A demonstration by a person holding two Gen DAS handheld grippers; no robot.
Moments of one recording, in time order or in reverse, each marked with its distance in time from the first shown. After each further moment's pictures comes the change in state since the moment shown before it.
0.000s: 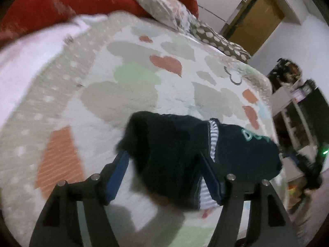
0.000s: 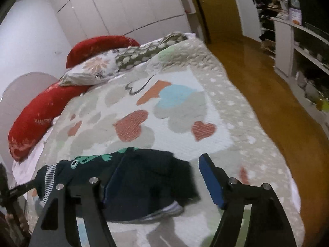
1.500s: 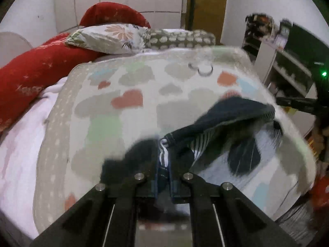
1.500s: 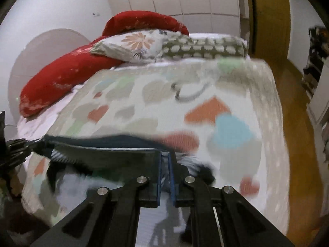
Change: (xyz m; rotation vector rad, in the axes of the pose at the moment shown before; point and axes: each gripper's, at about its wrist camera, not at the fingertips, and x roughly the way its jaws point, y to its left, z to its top) left arm -0.018 -0.099 -0.001 0.487 -0.084 0.153; right arm 0.029 0.065 0.032 -0.295 0.136 0.145
